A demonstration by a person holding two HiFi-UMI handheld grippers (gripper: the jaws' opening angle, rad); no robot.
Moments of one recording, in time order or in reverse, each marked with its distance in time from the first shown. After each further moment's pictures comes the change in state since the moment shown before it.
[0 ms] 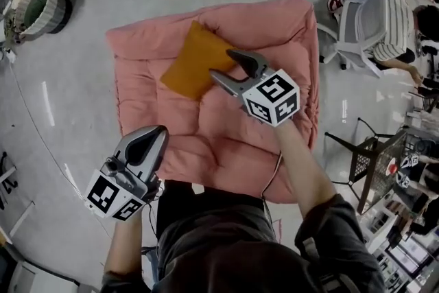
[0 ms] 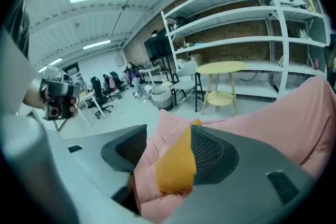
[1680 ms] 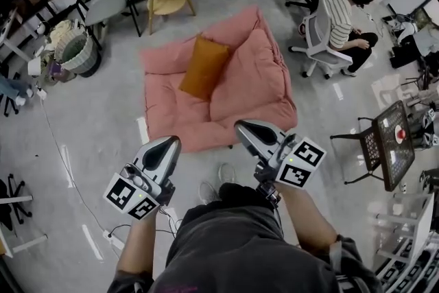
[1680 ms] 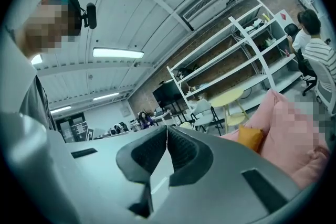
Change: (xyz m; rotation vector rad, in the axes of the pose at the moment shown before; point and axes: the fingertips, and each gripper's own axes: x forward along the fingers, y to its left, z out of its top) left arm -0.271 -0.258 -0.017 0.226 -0.187 -0.153; right arm -0.316 0.415 0.026 0.233 -0.521 0.025
